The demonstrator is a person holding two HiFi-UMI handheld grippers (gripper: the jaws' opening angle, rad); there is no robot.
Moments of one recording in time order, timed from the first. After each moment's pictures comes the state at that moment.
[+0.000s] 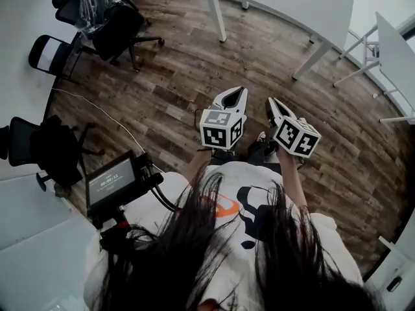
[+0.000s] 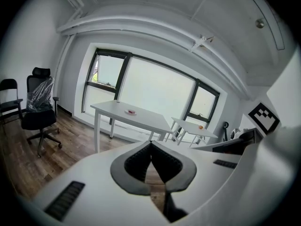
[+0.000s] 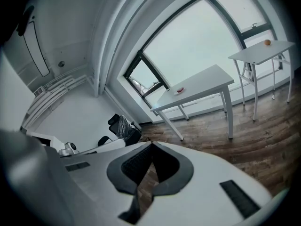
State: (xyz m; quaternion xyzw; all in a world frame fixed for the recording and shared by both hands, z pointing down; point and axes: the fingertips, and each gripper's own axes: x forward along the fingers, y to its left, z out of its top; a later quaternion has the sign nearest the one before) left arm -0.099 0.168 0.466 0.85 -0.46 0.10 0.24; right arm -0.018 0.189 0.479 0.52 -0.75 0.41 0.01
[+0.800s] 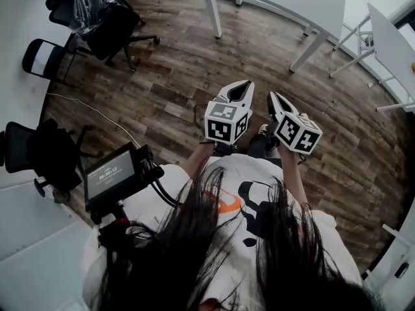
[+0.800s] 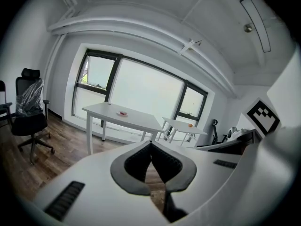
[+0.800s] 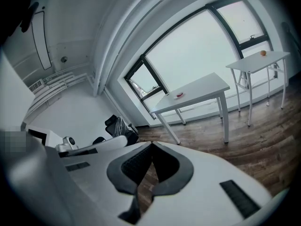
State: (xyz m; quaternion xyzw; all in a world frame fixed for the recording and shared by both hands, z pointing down) left arm -0.094 0.190 0.466 0.88 -0.41 0.10 0.21; right arm -0.028 0.213 0.484 0.56 -0.74 0.38 0.01
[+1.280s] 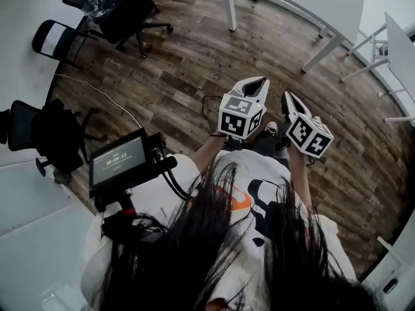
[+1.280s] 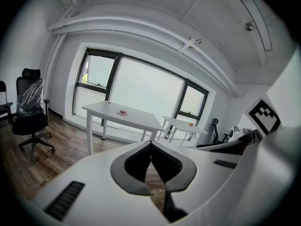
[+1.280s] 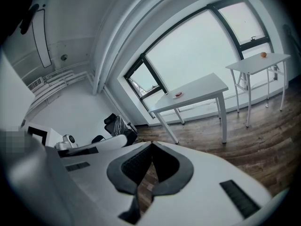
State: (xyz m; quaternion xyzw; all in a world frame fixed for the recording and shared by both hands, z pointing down) left arm -0.094 0.190 0.468 0.88 -0.41 0.11 0.22; right arm -0.026 0.217 0.485 0.56 -0.74 0.37 0.02
